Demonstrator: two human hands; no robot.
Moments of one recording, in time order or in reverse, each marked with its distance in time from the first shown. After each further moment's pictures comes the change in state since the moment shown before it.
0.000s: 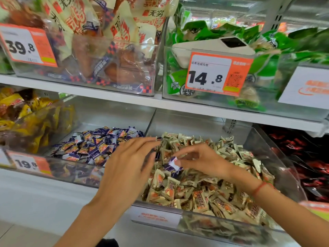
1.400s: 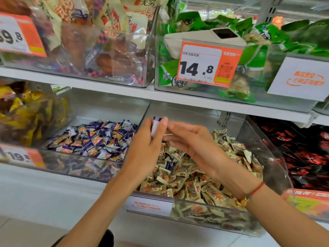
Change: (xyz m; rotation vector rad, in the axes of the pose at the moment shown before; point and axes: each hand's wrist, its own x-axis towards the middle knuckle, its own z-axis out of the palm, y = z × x) left_hand 0.031 0.038 0.017 -0.754 -0.036 -0.348; right_hand -0.021 -0.057 0.014 0.688 0.211 0.044
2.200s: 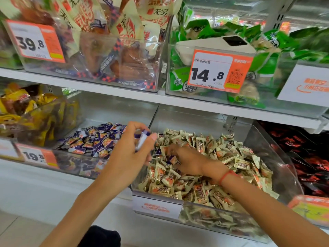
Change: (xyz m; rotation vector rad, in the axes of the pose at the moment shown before) left_hand -0.016 0.000 -0.050 -0.028 -0.028 -0.103; right_hand 0.067 0.077 -0.030 -1.373 -0.330 0.010
